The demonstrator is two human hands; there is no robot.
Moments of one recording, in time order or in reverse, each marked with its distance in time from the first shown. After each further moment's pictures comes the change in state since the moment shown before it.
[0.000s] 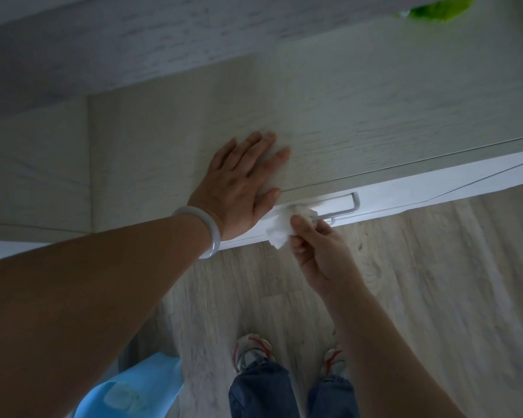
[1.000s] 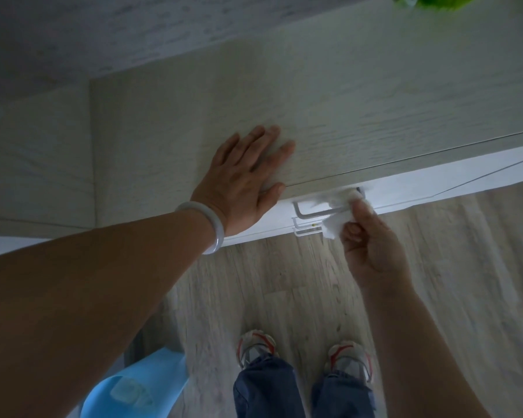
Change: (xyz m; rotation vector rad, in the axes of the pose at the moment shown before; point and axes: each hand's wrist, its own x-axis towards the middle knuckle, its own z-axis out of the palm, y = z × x) left_hand 0.001 0.001 -0.002 -0.003 -0.023 -0.001; right_hand -0.001 -0.036 -0.029 0.200 0.114 -0.206
